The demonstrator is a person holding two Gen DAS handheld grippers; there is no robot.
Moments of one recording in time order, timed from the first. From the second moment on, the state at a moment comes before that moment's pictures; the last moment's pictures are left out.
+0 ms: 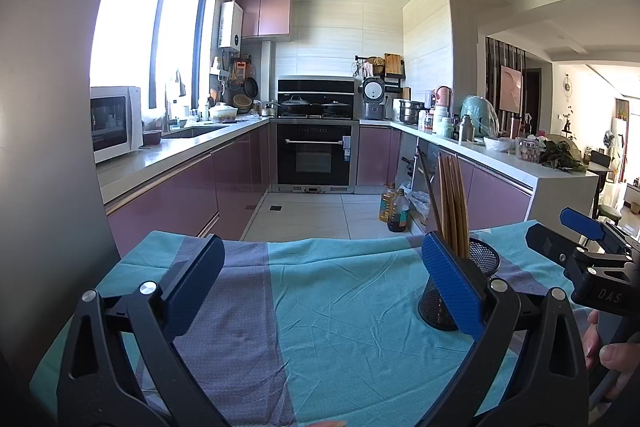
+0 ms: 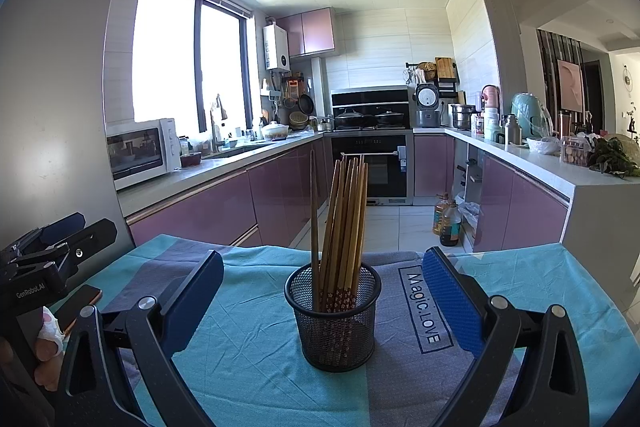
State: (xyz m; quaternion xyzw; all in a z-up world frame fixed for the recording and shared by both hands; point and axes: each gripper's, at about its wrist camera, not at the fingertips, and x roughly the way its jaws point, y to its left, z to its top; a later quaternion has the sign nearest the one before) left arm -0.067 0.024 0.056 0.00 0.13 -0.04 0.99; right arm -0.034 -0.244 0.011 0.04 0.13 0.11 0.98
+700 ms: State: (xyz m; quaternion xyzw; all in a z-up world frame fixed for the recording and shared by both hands) left arm -0.066 0.023 0.055 0.00 0.13 -0.04 0.99; right arm -0.033 -0.243 0.011 0.04 0.13 0.11 0.98
